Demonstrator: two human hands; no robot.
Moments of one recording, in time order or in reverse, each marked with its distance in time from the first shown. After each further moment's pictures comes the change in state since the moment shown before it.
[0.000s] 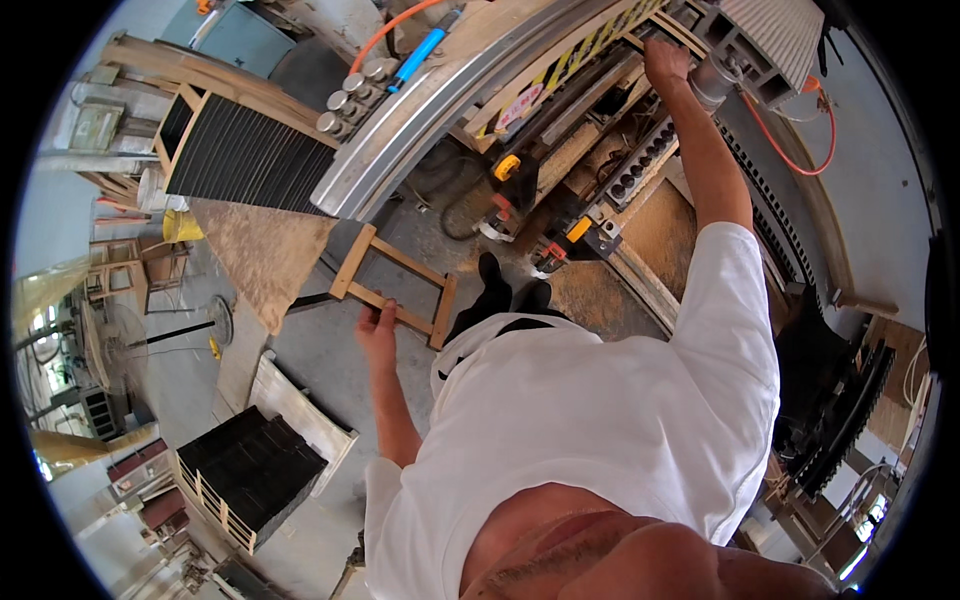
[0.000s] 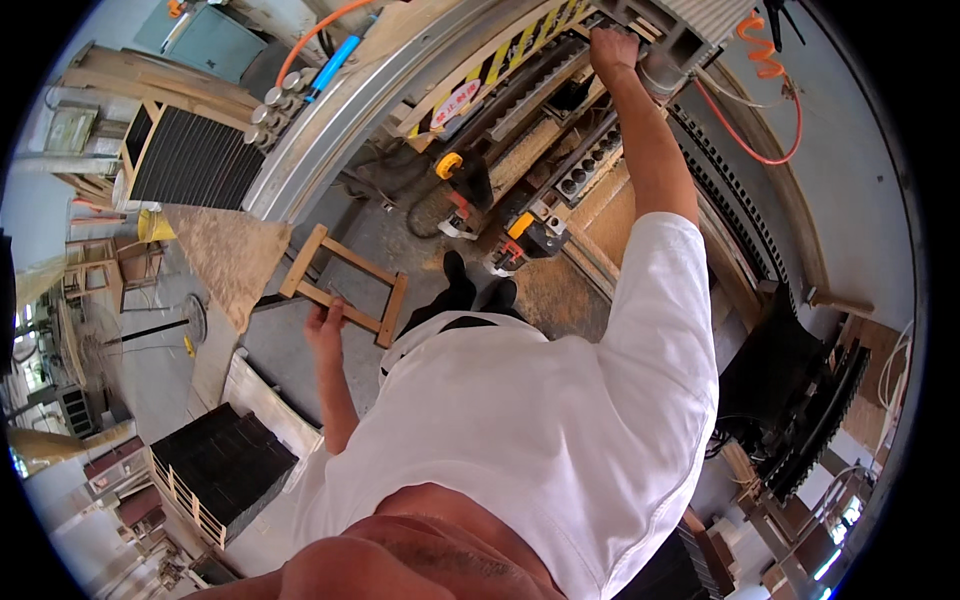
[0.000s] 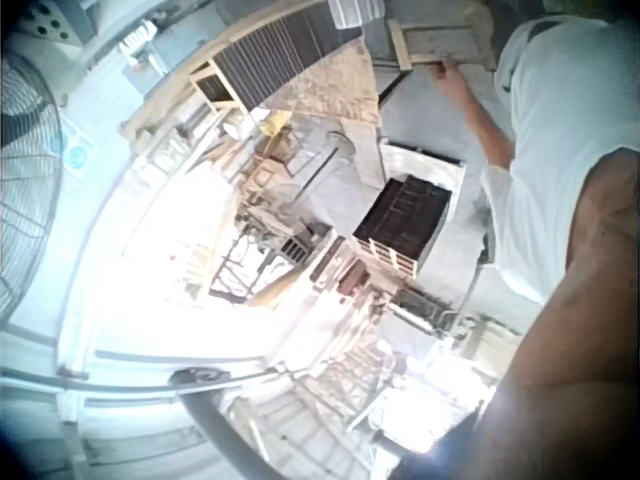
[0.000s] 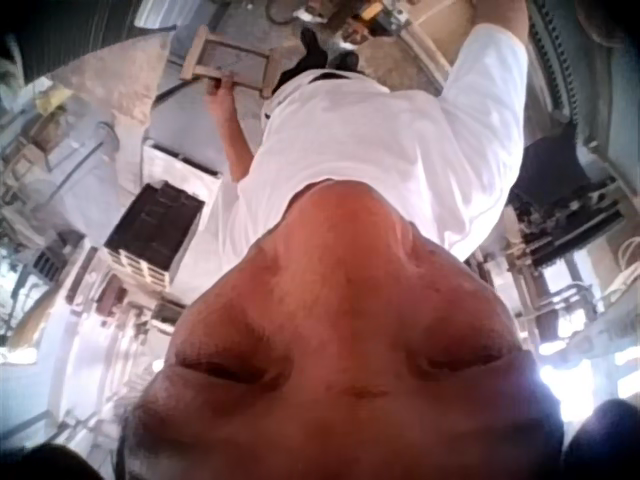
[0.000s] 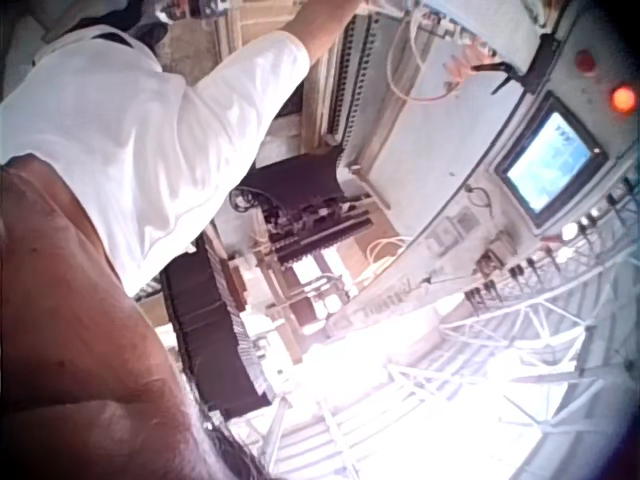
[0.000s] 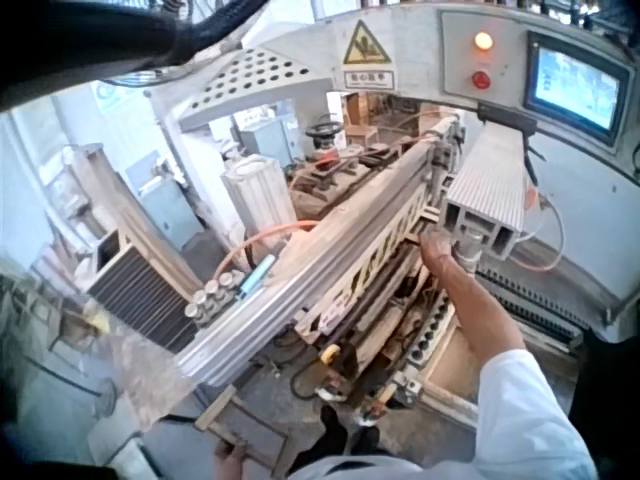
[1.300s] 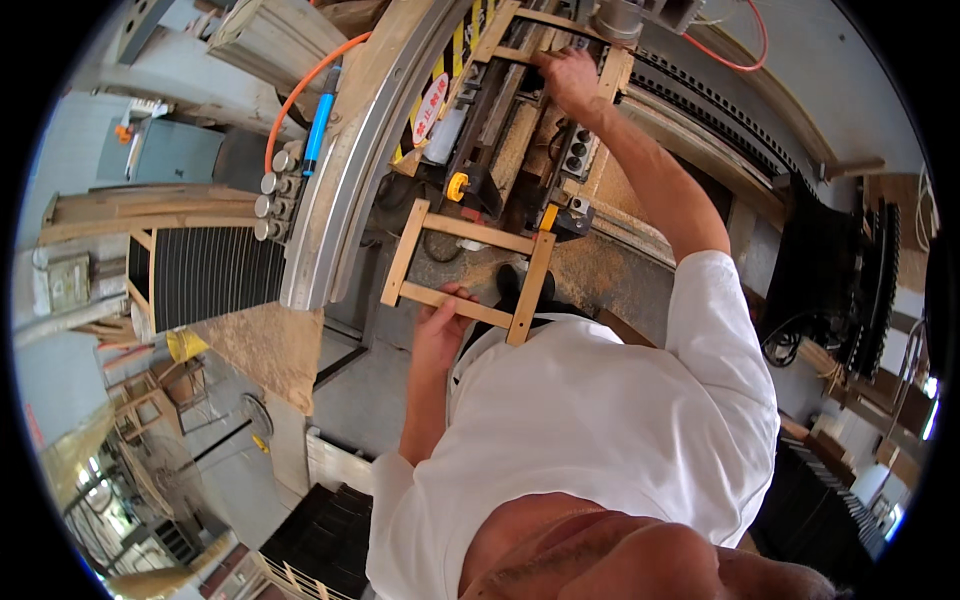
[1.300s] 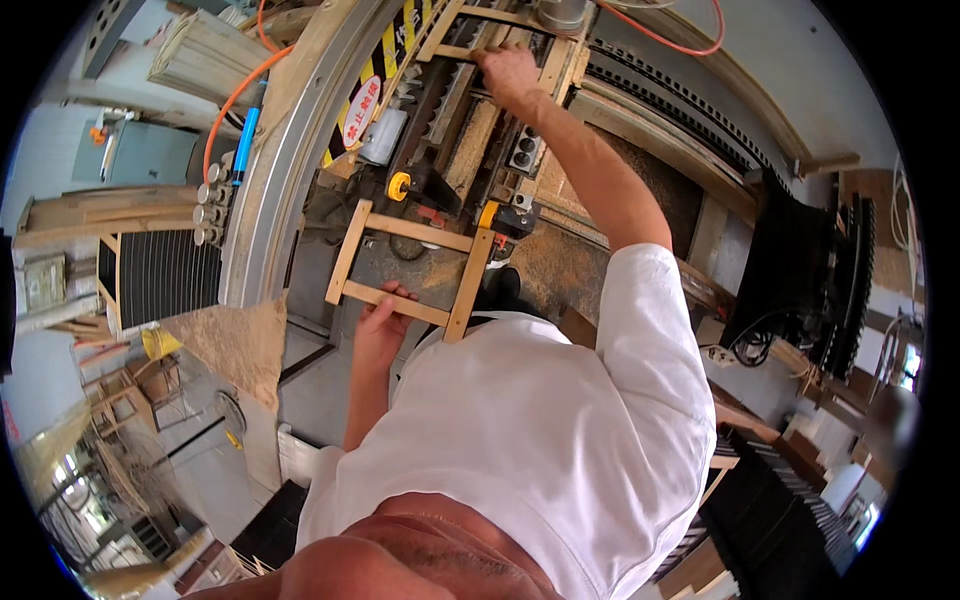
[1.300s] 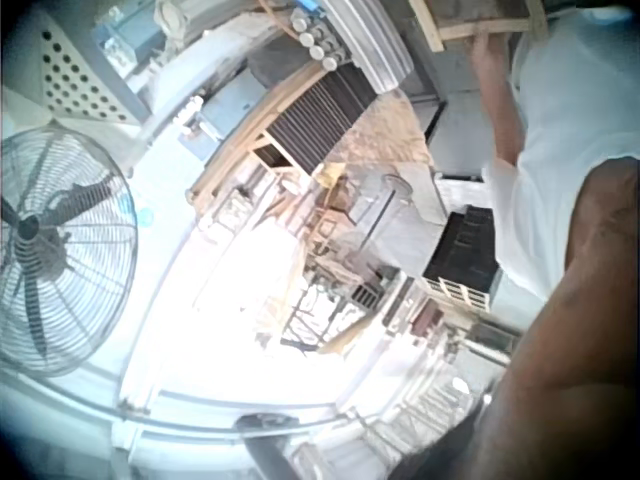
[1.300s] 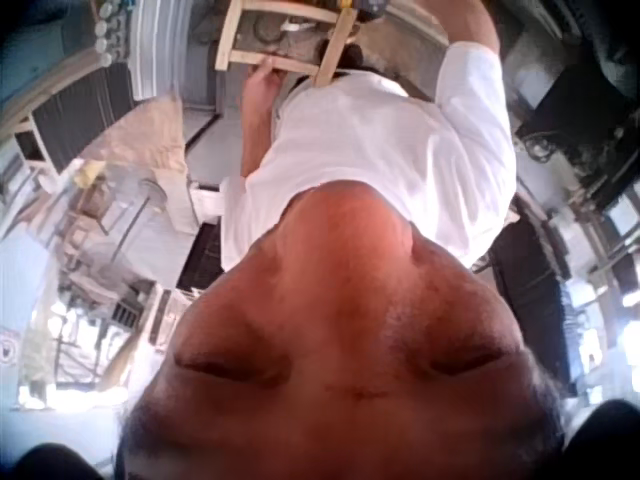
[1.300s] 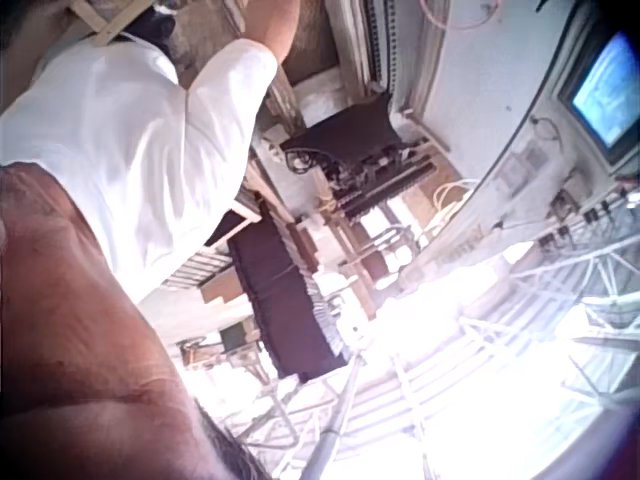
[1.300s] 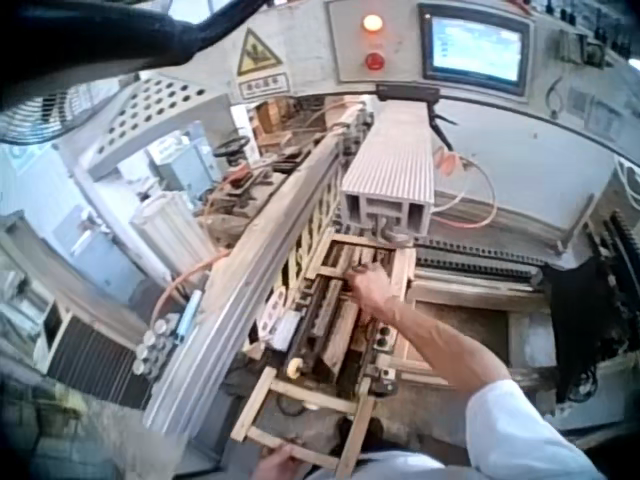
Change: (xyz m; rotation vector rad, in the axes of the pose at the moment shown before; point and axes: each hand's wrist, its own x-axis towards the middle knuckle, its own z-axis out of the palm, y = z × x) left_hand 0.017 0.048 0.102 -0.641 -0.858 -0.461; right_hand -0.122 -0.064 -0.065 0.271 0.147 0.073
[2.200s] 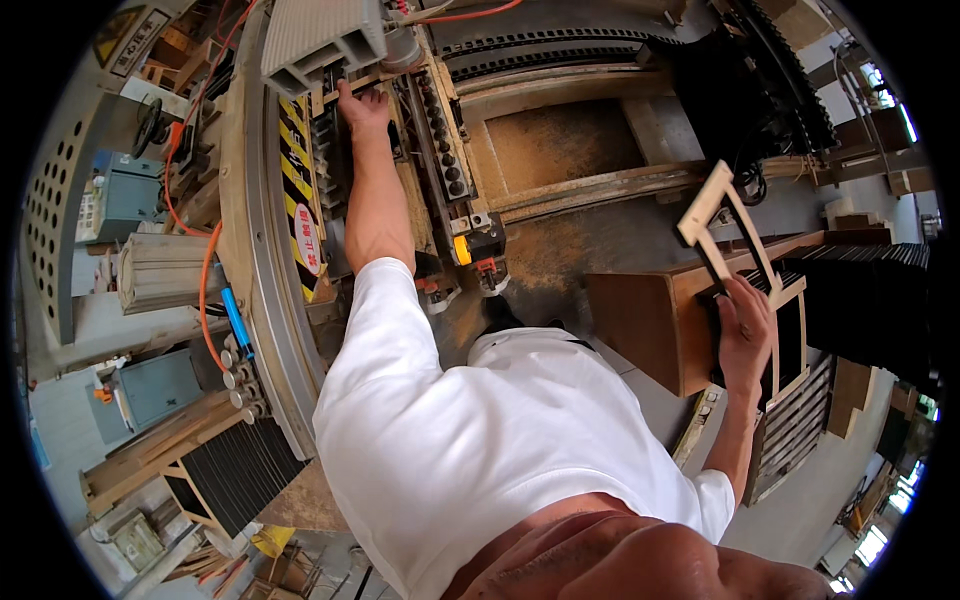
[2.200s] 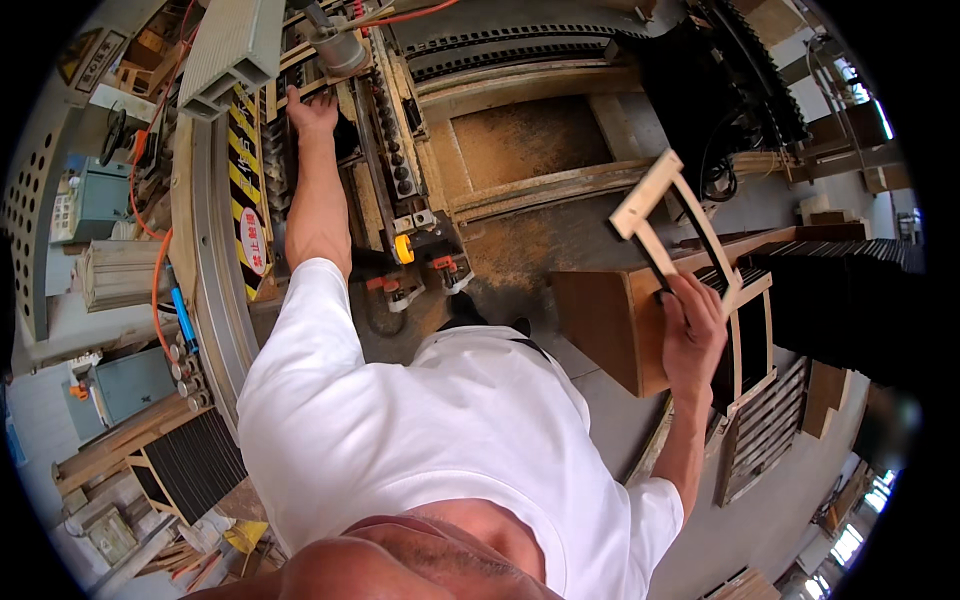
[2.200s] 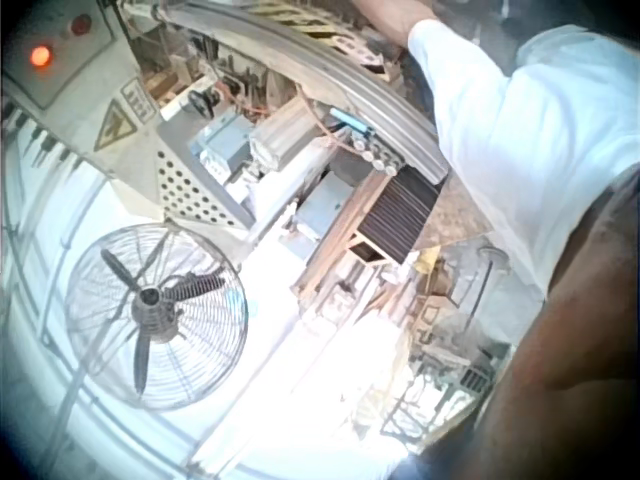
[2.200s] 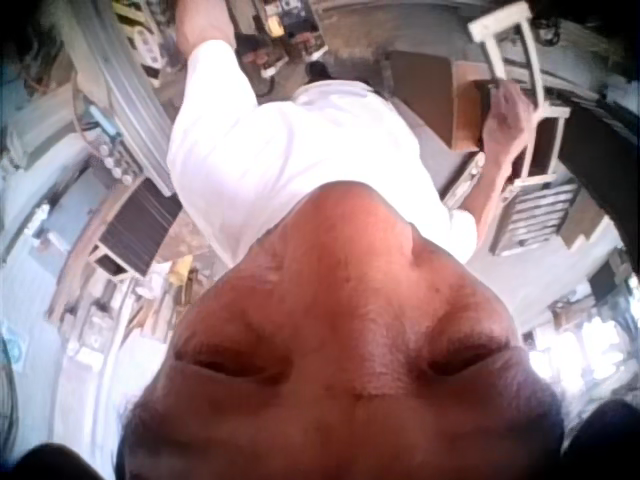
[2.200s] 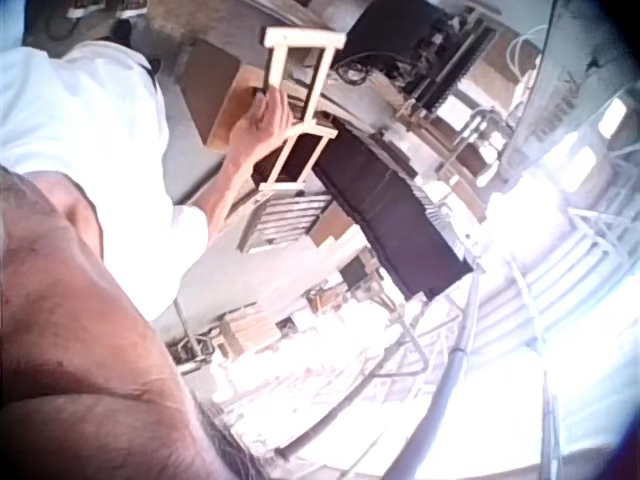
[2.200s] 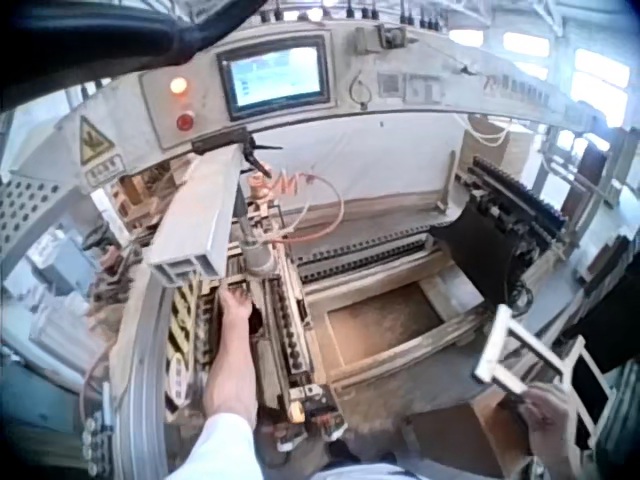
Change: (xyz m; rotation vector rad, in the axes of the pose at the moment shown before) left_hand 0.459 0.009 0.290 -0.031 -0.304 -0.074; right_hand -0.404 -0.114 -0.367 0.095 0.251 1.098
